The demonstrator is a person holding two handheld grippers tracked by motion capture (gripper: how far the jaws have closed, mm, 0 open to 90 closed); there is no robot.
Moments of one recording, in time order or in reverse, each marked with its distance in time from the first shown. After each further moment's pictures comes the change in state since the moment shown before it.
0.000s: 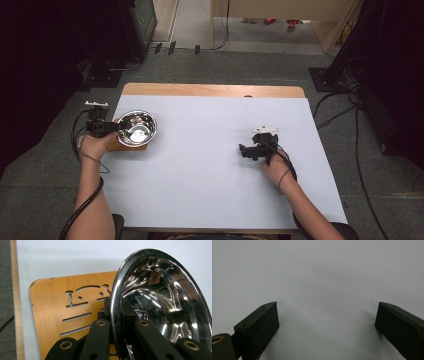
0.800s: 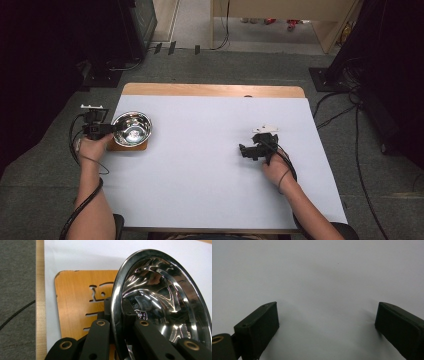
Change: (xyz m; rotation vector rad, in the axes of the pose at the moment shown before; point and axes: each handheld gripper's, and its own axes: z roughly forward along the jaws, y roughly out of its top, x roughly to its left) left arm 0.022 -0.011 0.005 -0.015 0.050 -0.068; right arm 0.000 0.000 0.000 0.000 0.000 -0.001
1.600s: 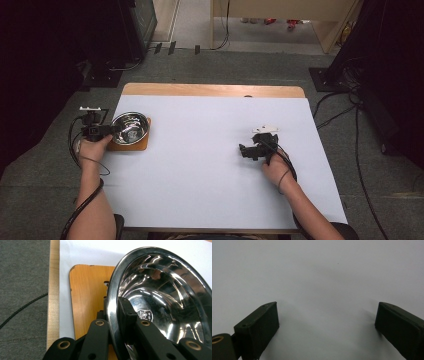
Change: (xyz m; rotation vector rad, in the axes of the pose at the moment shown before) left arm 0.010 -0.006 0.004 -0.010 0.040 -0.045; right arm 0.000 0.000 0.000 0.000 0.000 0.000
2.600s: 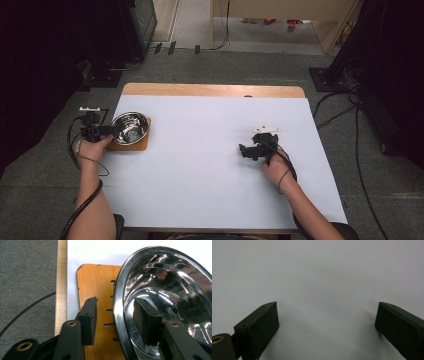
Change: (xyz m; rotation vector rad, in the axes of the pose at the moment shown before) left arm 0.001 -0.001 -0.001 -0.005 0.045 0.007; right arm 0.000 0.000 0.000 0.000 0.000 0.001
